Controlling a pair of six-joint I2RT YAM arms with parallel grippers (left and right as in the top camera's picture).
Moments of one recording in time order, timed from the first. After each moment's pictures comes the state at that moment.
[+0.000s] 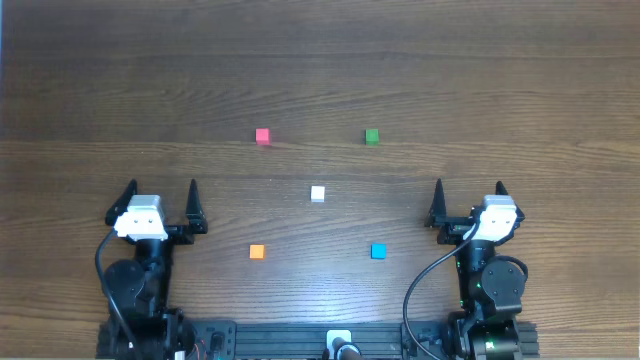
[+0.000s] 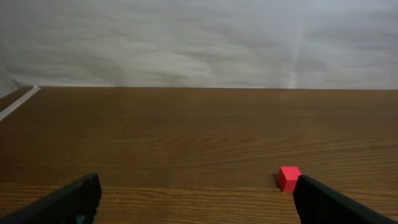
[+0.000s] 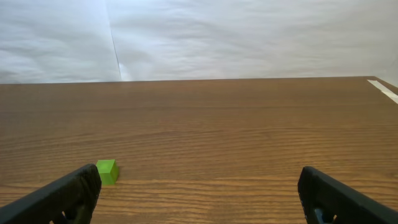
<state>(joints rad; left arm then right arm) 0.09 0.01 0.01 -0.07 0.08 0.00 0.07 0.01 0.01 -0.06 0.10 0.02</state>
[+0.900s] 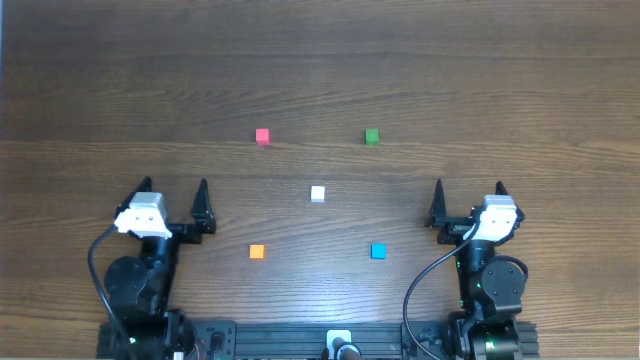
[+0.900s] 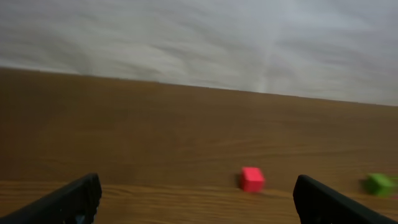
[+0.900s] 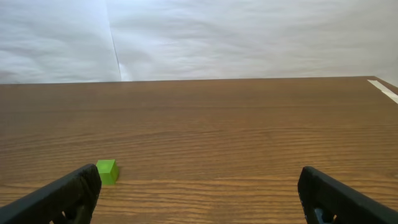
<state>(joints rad) 0.05 0.07 0.01 -0.02 0.13 -0.13 0.07 0.01 0.01 -0.06 0.10 0.02</state>
